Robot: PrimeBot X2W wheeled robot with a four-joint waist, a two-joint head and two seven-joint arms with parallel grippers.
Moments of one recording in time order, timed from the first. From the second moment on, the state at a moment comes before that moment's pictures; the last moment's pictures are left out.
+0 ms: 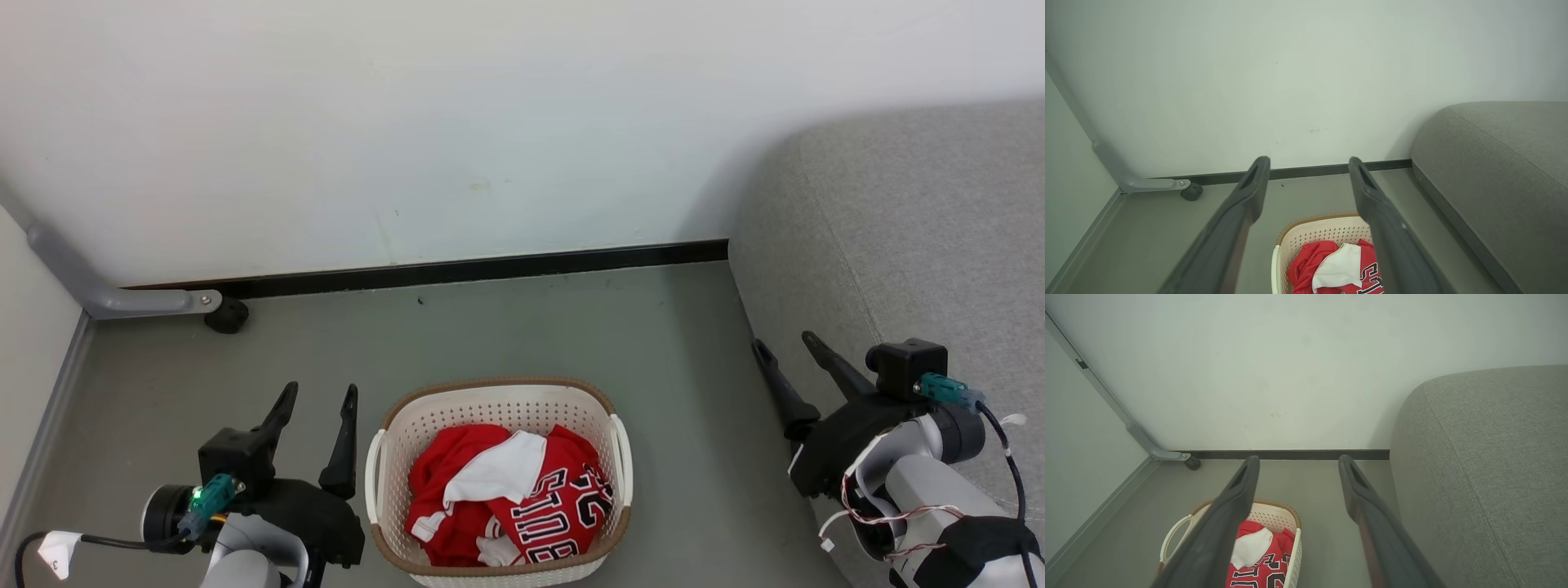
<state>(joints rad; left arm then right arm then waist) -0.29 0.18 -0.30 0.54 -0.43 -0.03 -0.21 -0.51 -0.26 0.57 0.77 0.65 0.12 -0.21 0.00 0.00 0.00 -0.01</state>
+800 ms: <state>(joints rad) -0.31 0.15 -0.22 0.58 -0.31 0.03 -0.25 -0.57 -0.28 0.54 0.83 0.54 0.05 -0.25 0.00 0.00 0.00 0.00</state>
